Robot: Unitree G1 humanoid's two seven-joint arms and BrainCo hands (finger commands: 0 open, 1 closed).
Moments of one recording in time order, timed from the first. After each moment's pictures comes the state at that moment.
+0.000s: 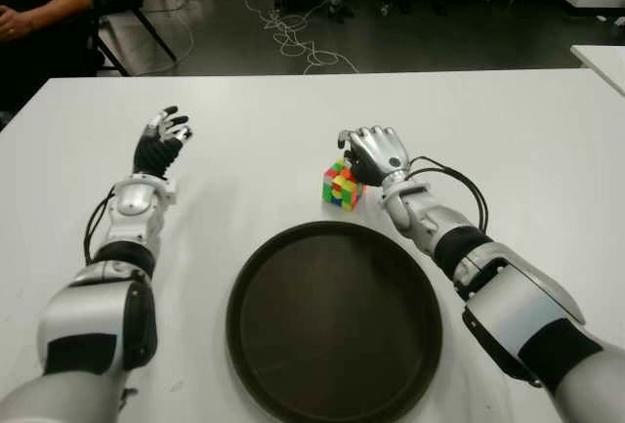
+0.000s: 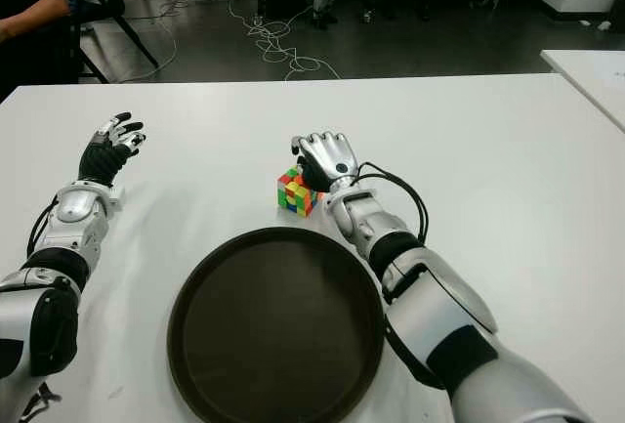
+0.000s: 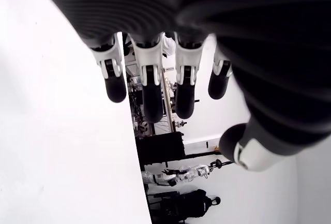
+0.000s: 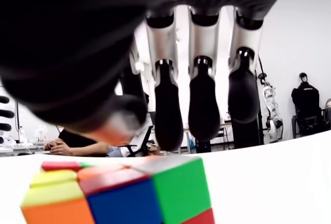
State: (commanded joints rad) left arm -0.79 0.27 0.21 1.32 0.02 -0.41 -0.06; right arm -0.92 -0.06 0.62 1.27 -0.77 -0.22 -0.60
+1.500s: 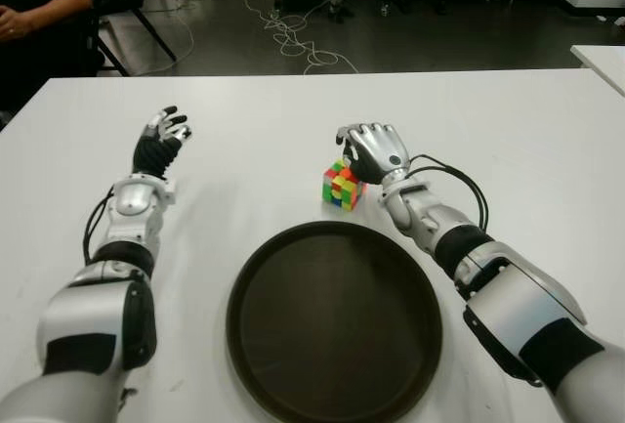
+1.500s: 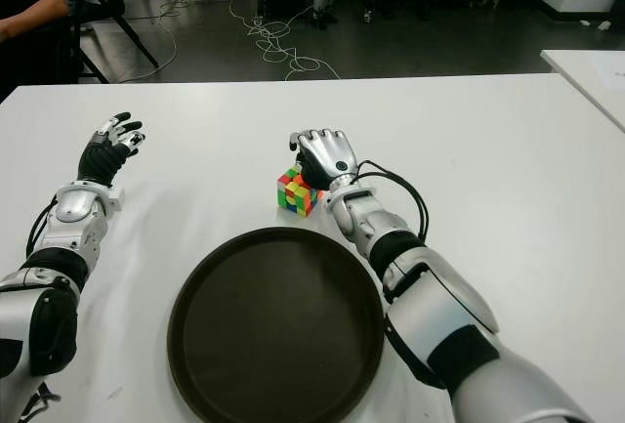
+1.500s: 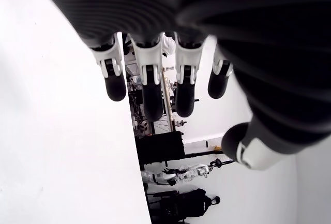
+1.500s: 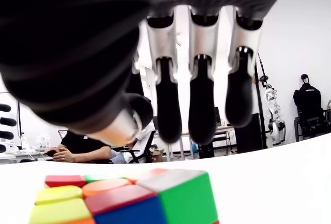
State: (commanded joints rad) left arm -0.79 0.27 0.22 1.32 0.02 -0.41 -0.07; right arm -0.92 -0.06 0.61 1.27 -0.77 -0.24 -0.60
